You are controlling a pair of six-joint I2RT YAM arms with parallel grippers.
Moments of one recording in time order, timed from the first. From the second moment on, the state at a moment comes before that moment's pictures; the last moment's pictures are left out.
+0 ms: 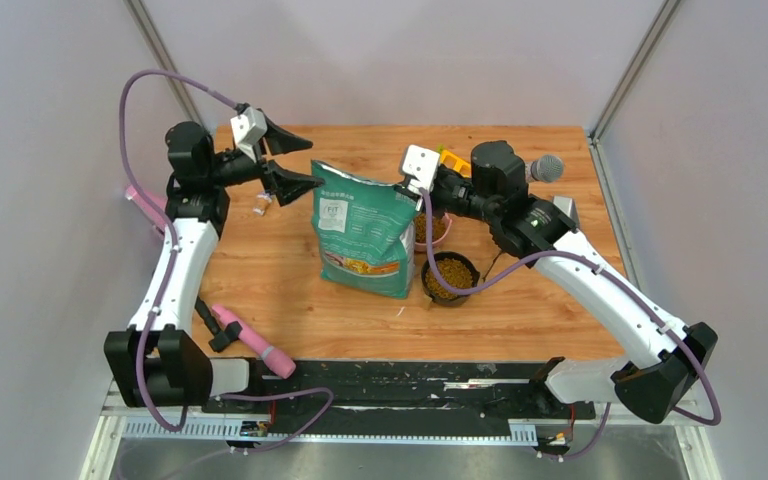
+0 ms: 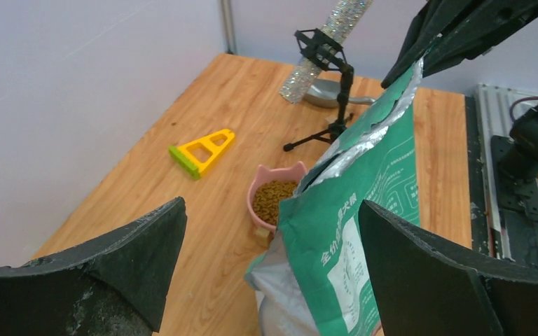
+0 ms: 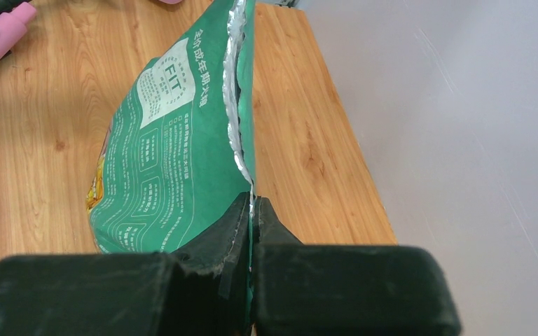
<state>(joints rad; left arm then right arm) 0.04 1.27 1.18 0.15 1.24 0.00 0.69 1.29 1.38 -0.32 -0.38 -0.58</state>
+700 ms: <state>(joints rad) -0.08 1.43 1.22 0.38 1.38 -0.12 0.70 1.29 1.39 -0.36 -0.39 -0.58</state>
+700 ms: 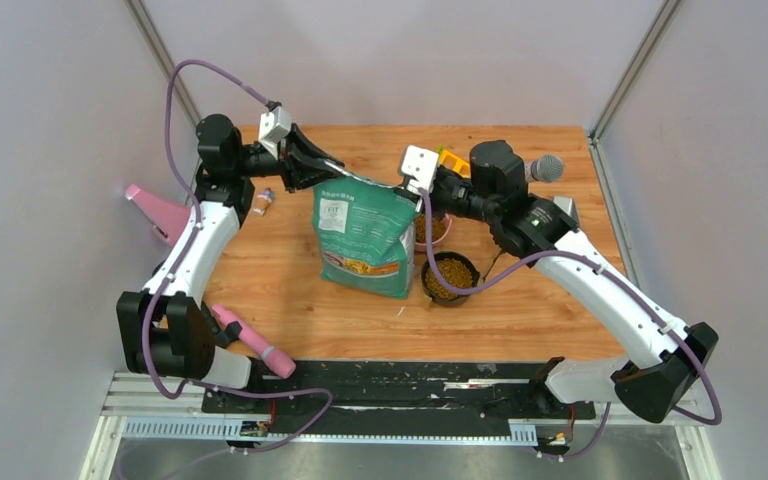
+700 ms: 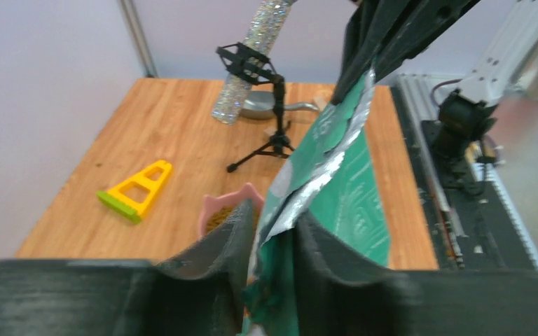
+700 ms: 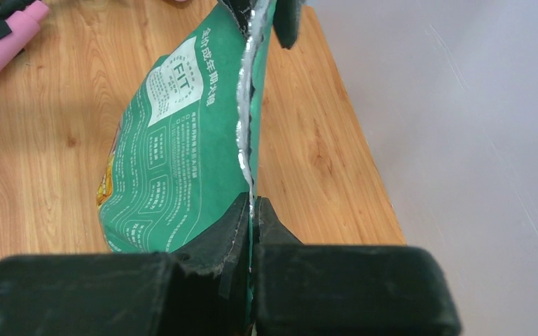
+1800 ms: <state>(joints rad) -0.09 1.12 1.13 -0.18 1.33 0.36 0.44 1.29 1.40 -0.39 -0.83 -0.52</state>
